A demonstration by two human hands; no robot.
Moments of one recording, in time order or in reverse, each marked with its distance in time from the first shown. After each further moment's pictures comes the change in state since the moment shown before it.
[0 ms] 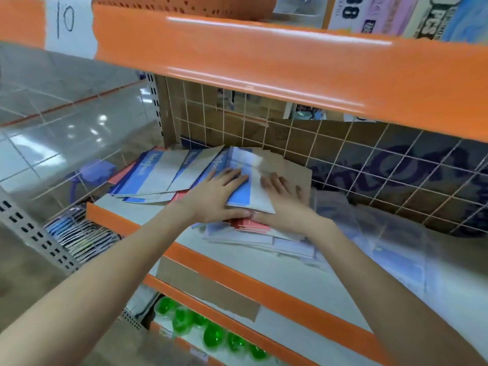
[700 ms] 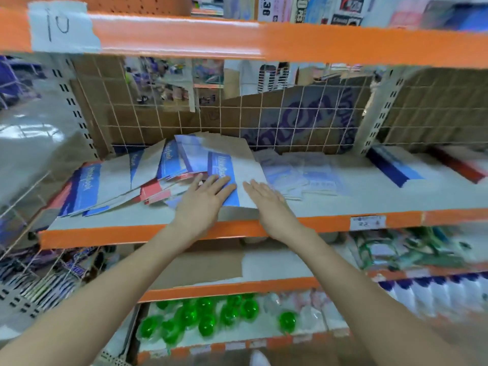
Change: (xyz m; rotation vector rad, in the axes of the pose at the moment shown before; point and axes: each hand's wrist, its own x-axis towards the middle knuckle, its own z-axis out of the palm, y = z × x) left_hand -0.099 0.053 -0.004 0.209 0.130 0.319; right_hand -0.147 -0.097 0.050 0.031 0.265 0.379
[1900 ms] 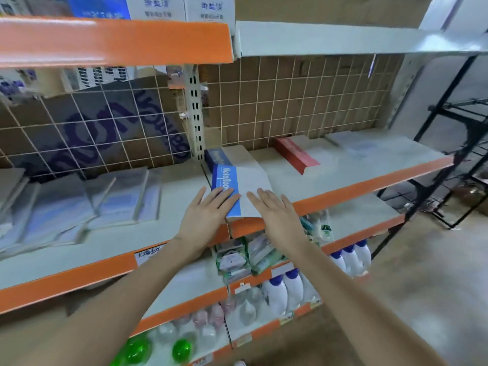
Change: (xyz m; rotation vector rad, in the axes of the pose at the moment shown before) left_hand 0.231 0.420 -0.021 -0.137 0.244 0.353; right_hand -0.171 0.442 -0.099 -0.253 0.171 0.257
